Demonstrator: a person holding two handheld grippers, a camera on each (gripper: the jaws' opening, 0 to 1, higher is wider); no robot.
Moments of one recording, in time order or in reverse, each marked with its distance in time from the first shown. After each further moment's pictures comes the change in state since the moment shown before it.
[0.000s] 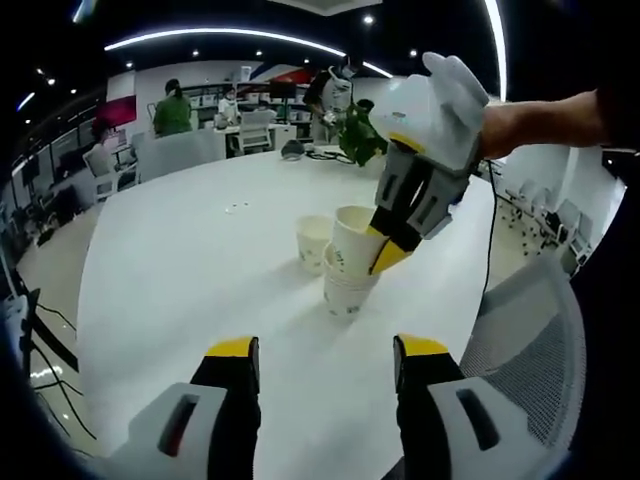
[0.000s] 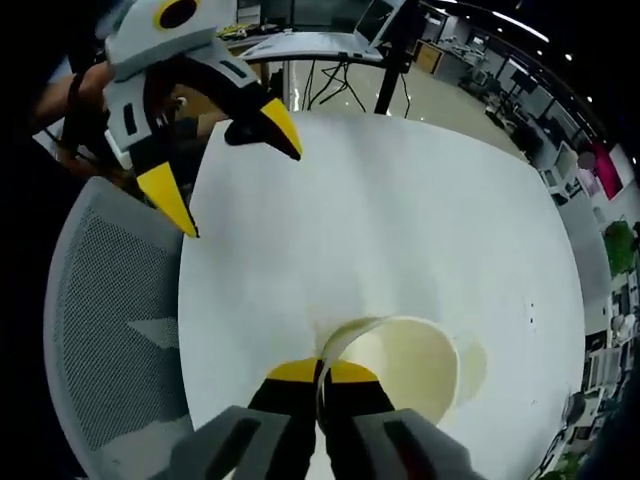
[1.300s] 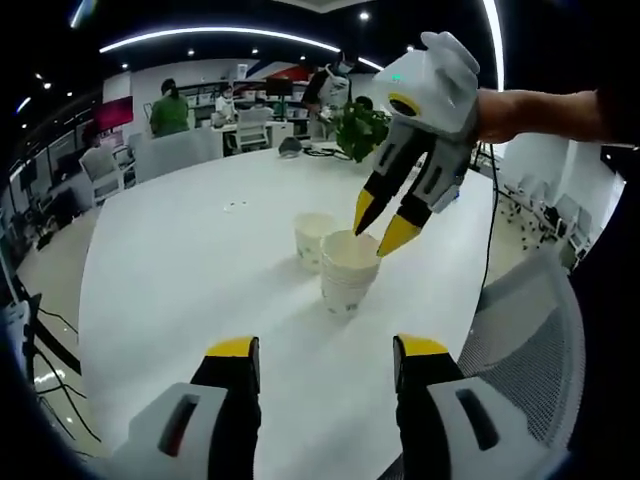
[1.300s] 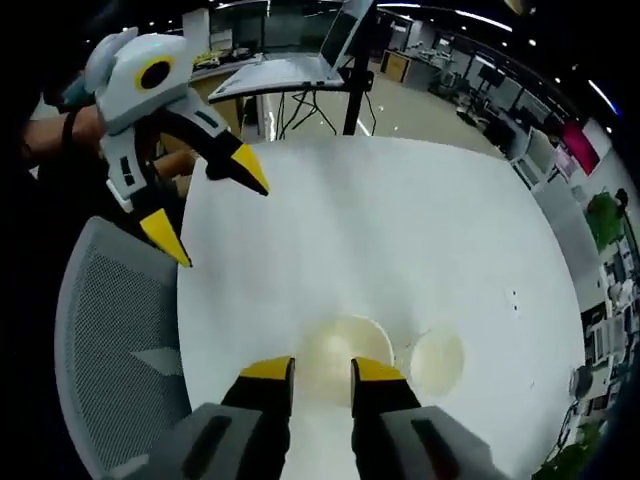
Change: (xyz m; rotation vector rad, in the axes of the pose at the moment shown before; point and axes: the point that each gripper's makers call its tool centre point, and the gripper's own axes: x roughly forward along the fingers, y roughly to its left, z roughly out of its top) left arm -0.002 0.001 -0.002 0.022 0.023 -0.006; right arm -0.032 -0.016 0.005 0.110 -0.100 -0.062
